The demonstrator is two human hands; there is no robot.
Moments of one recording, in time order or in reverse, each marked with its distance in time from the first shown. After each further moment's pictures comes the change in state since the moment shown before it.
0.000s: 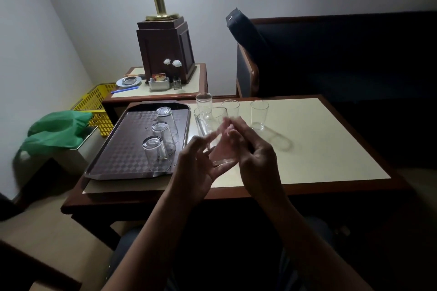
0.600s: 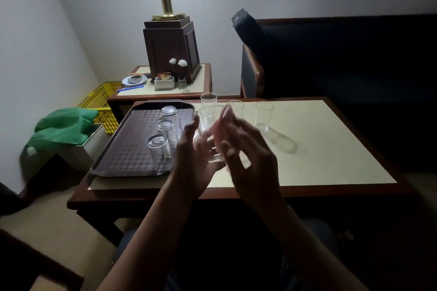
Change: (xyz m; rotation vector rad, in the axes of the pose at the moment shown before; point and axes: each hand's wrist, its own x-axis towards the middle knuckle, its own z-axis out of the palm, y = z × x) left_hand 0.005 0.012 -0.002 0.068 0.078 -0.004; right_hand -0.009 0.009 0.009 -0.321 0.064 -0.377
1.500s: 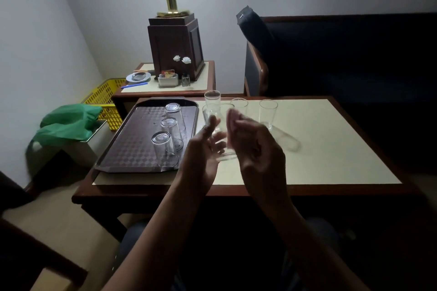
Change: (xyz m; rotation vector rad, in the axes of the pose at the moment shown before) left_hand 0.007 -0.008 0.005 0.002 0.100 0.099; right_hand 0.000 -0.011 -0.005 0.163 0.045 0.190
